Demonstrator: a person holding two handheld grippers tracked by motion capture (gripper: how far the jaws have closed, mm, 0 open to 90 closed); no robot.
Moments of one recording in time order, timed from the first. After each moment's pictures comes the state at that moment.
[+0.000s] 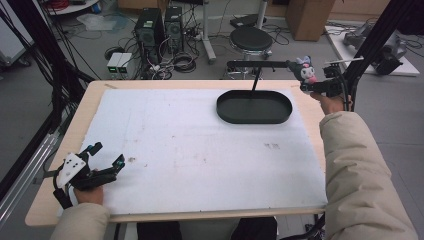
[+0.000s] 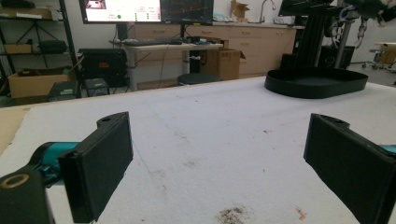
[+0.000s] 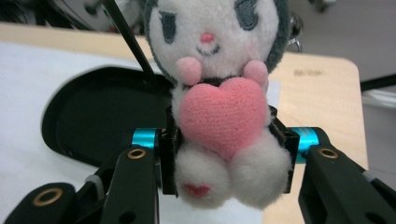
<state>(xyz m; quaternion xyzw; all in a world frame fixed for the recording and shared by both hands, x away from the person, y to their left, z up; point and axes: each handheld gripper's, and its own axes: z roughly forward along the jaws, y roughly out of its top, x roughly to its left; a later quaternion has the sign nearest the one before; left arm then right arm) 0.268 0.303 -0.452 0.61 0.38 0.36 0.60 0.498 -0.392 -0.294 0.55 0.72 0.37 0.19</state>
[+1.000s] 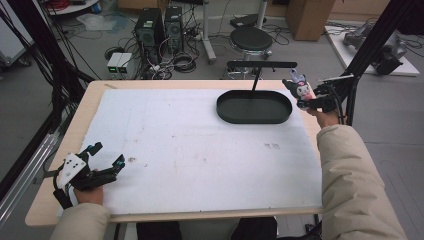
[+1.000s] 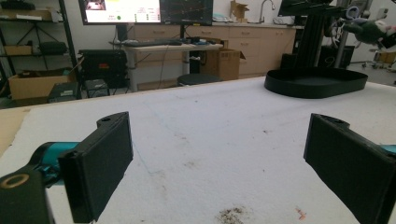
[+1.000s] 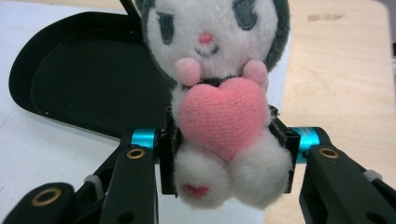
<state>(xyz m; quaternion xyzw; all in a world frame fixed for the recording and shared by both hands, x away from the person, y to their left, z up) 0.268 0.303 -0.453 0.61 0.38 0.36 0.60 0.488 -0.396 -0.345 0.56 0.73 0.34 0.16</state>
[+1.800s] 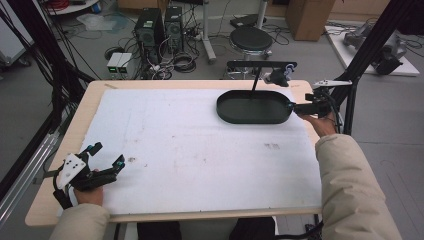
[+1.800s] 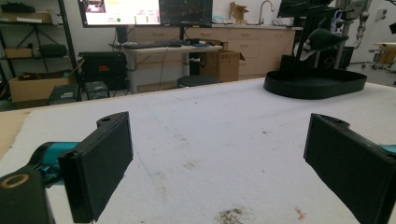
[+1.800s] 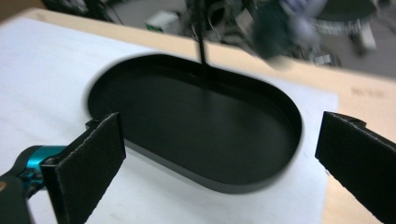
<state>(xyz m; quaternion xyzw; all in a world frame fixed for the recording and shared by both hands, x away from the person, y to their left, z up) 0.266 0.303 -0.453 0.61 0.37 0.36 0.60 0.459 -0.368 -0.340 0.46 0.74 0.44 0.21</state>
